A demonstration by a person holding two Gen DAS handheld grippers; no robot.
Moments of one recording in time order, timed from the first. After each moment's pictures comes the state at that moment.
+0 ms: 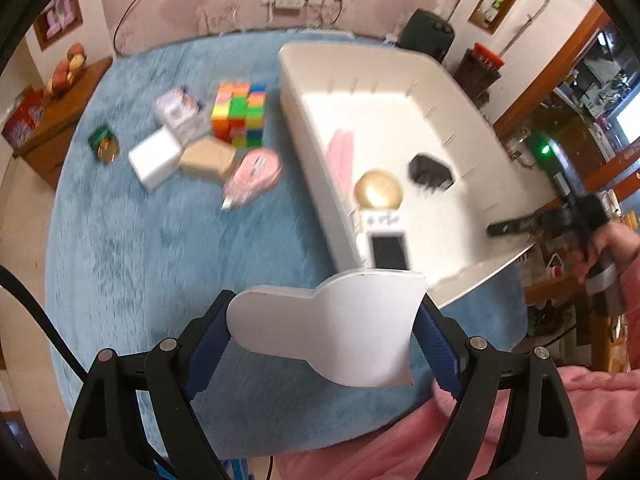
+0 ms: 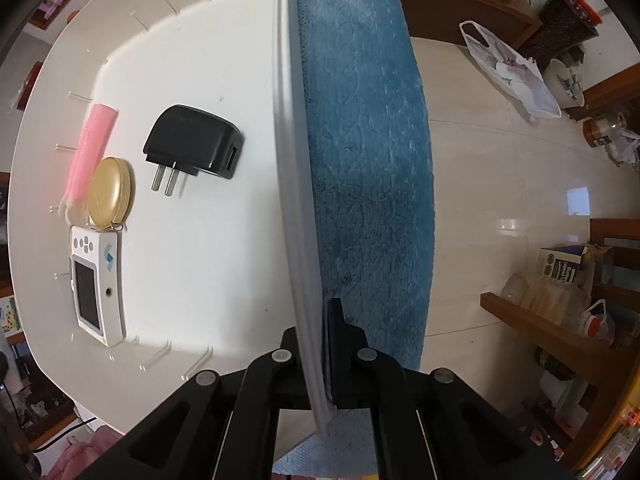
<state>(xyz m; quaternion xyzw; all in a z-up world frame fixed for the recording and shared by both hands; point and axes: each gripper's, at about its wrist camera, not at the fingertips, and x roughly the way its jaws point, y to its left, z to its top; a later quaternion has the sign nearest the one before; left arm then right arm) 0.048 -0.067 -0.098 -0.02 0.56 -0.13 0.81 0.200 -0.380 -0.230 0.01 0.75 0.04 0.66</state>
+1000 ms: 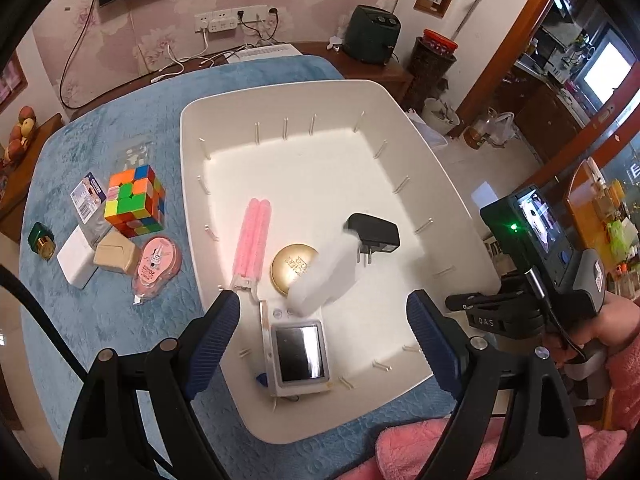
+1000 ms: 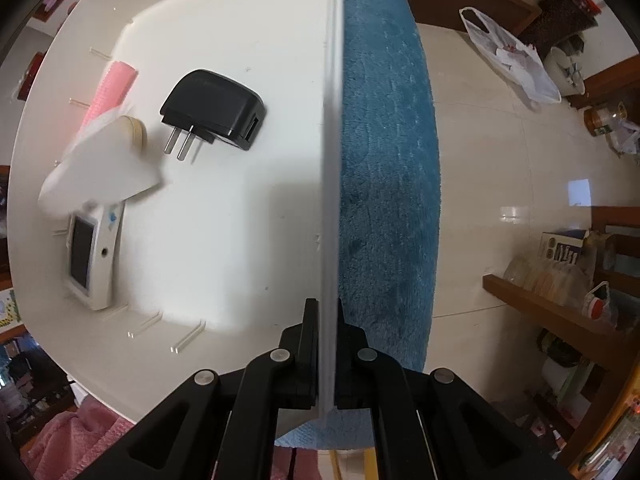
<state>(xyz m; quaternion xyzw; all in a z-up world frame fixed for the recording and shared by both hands) 0.119 -0.164 -0.104 0.03 0.55 -0.20 0.81 0.170 -0.375 -0.229 0.00 0.76 0.04 0.65</state>
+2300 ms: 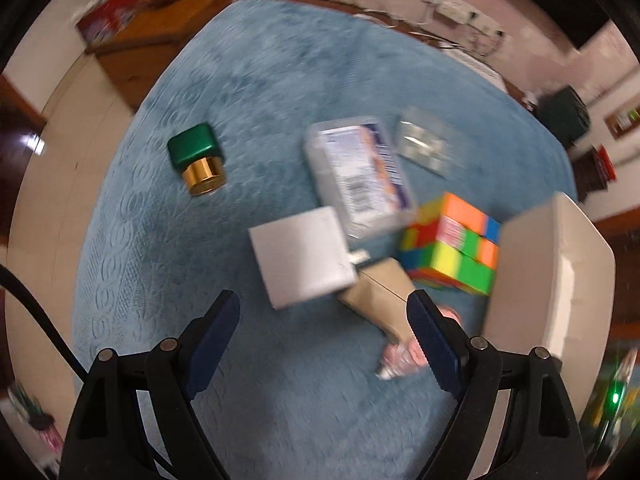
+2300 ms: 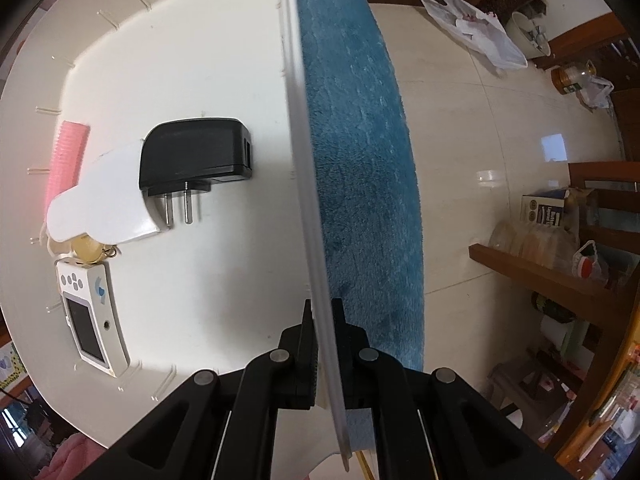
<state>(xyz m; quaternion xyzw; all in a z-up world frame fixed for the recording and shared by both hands) 0.236 0.061 -0.177 -0.15 0.62 0.07 0.77 0.194 -0.379 -0.235 0.03 0.78 -0.04 0.62</state>
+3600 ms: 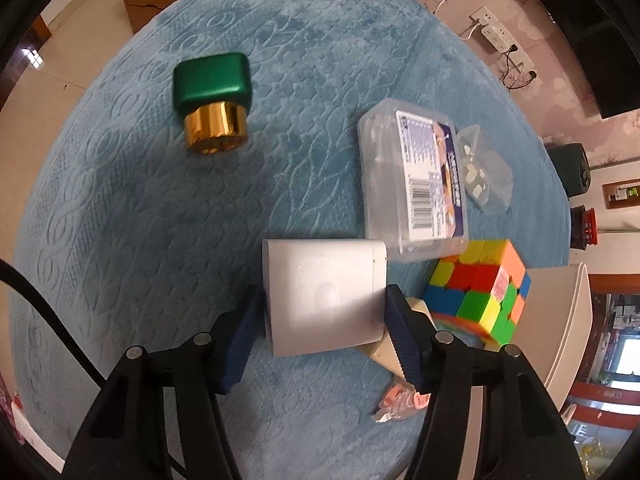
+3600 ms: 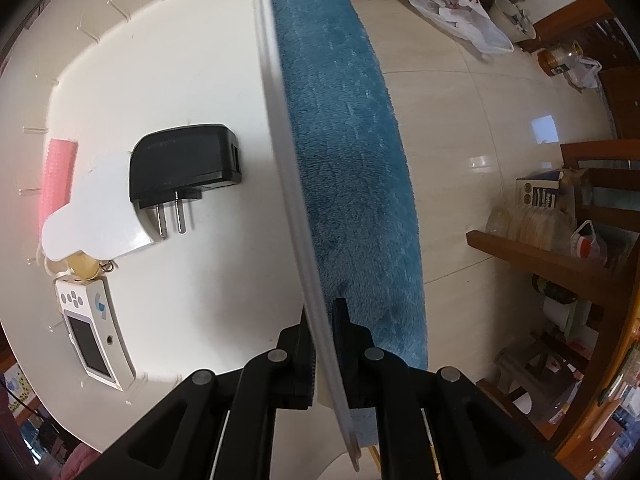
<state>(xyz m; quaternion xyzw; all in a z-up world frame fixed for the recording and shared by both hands) 0.231 0.101 -0.217 -0.28 0.63 0.08 0.72 0.196 -0.385 -0.235 0.06 0.78 -0.07 0.62</state>
